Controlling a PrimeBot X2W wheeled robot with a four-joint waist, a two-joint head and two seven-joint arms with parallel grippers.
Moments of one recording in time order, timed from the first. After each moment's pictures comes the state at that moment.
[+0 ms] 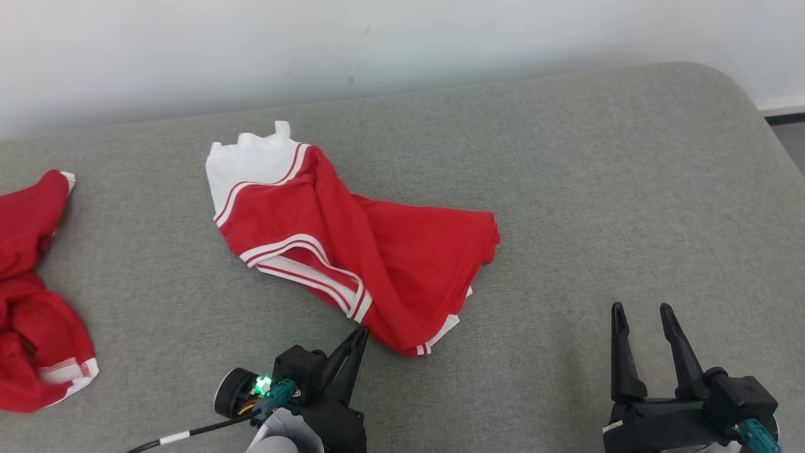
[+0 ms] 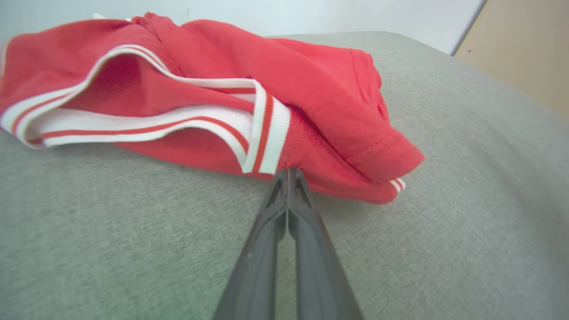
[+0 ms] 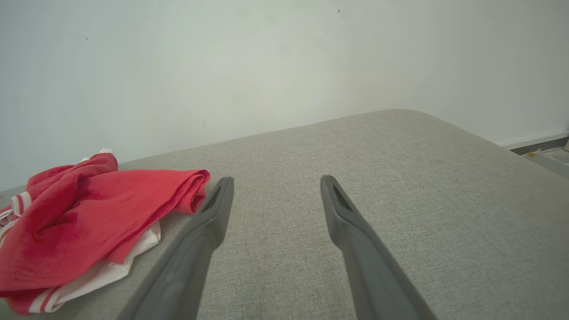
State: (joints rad) left arm -0.40 0.09 -0.51 0.67 -0.33 -0.13 -0.26; right arm -0.01 -0.05 -0.12 0.12 0.16 0.13 -0.26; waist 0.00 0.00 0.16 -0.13
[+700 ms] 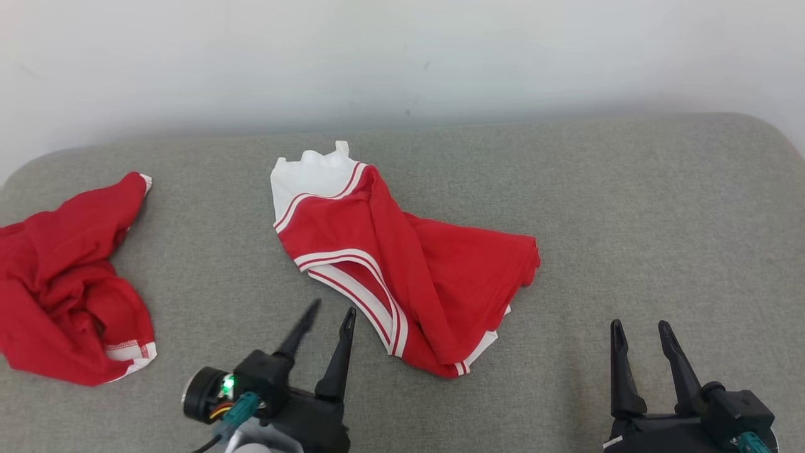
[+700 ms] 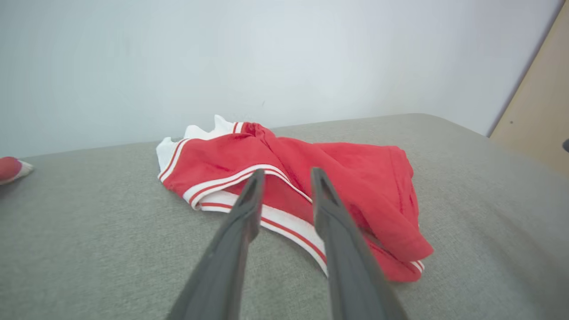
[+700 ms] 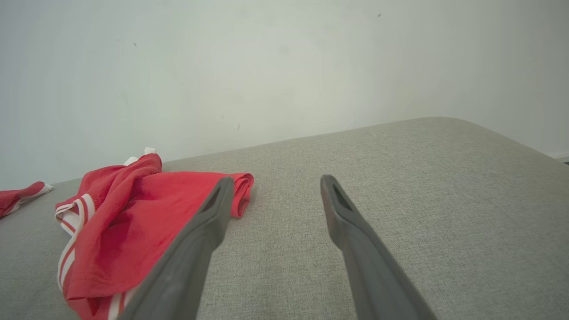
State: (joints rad) left arm -0.30 0.11 -0.41 0.41 -0.29 -0.08 -0.26; right arm 0.02 -0.05 -0.12 0.14 0.16 0.13 -0.26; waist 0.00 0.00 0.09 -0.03
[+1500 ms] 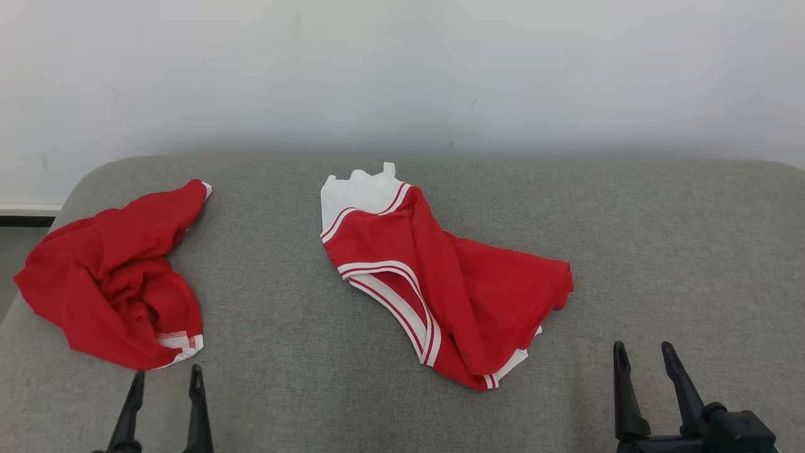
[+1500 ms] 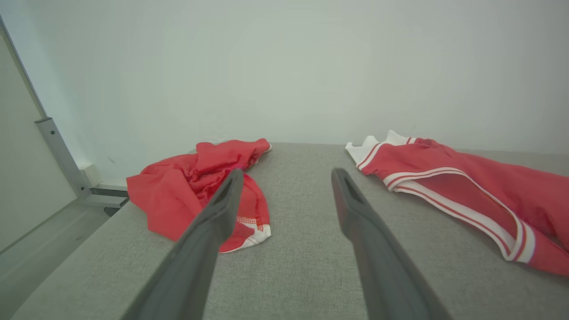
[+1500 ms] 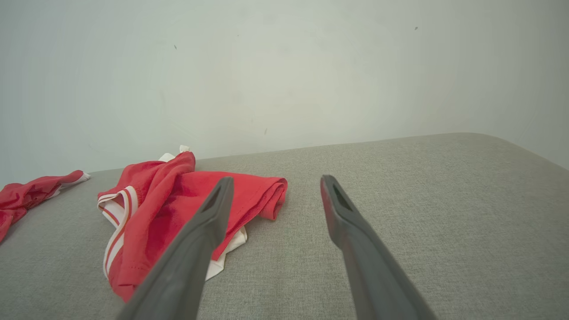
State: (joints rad) left arm 0.05 0.14 -0.01 0.09 -0.18 0.01 -0.26; right arm 0.08 -0.05 -0.12 0.12 0.13 0.13 -0.26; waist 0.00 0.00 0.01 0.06
